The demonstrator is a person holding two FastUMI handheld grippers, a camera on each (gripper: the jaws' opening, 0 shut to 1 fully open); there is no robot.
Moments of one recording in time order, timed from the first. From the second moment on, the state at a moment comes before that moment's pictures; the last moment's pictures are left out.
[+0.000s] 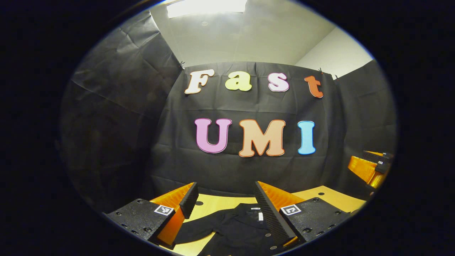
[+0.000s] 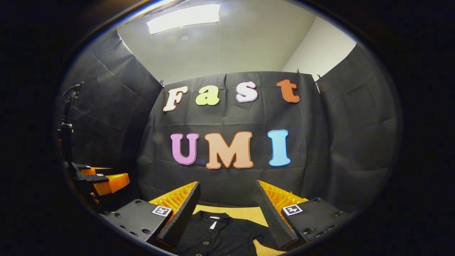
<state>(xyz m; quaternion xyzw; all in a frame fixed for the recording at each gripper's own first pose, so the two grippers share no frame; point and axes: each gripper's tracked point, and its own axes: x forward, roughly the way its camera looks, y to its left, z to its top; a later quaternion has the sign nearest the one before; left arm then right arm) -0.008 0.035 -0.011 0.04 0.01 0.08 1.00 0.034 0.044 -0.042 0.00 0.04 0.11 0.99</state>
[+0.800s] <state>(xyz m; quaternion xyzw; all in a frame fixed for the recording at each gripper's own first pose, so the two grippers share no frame) 0.003 0.036 -0.016 0.03 0.01 0.05 1.00 0.029 0.051 -0.049 -0.02 0.05 0.09 0.99</state>
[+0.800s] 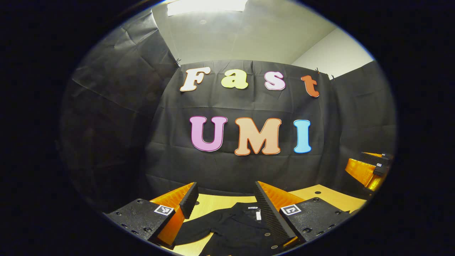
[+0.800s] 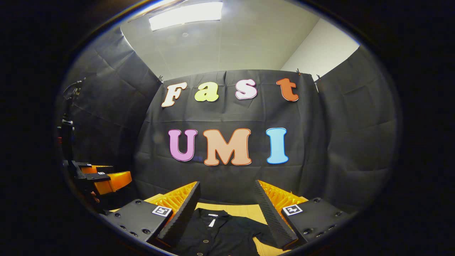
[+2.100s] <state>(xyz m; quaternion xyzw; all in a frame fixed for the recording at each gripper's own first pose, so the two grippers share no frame) 0.019 -0.005 -0.021 0.05 0.01 0.06 1.00 0.098 -0.206 -0.181 -0.12 0.20 -0.08 0.97</state>
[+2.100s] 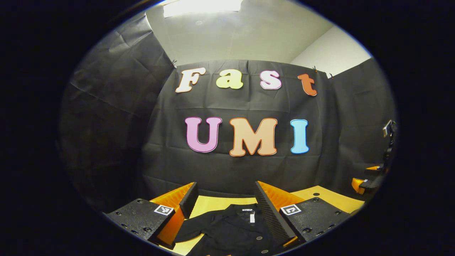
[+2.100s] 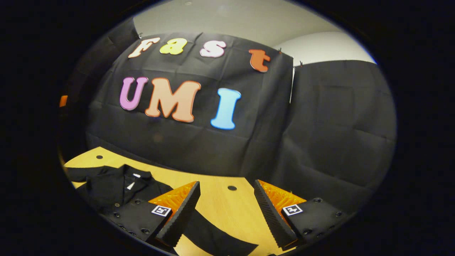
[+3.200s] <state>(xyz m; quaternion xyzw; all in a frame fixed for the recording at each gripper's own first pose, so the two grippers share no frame) 0.040 -0.092 -0.050 0.07 0.04 0.06 0.99 0.010 -0.319 -0.432 -0.02 0.51 -0.09 0.86</state>
